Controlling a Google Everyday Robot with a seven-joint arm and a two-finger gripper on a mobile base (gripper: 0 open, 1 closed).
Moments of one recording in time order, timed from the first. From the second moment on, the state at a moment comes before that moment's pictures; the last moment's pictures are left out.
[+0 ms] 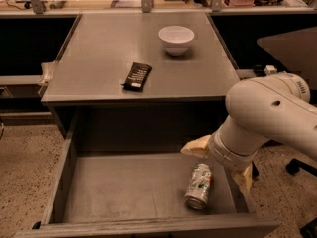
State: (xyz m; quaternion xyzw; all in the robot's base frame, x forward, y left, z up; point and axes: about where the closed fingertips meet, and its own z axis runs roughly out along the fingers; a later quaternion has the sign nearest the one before) arm 0.407 -0.158 0.732 -0.94 0.33 -0.02 0.08
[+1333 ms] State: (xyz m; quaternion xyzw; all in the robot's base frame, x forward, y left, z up) arm 0.397 -0.117 0.614 -0.98 0.17 0.03 0.04
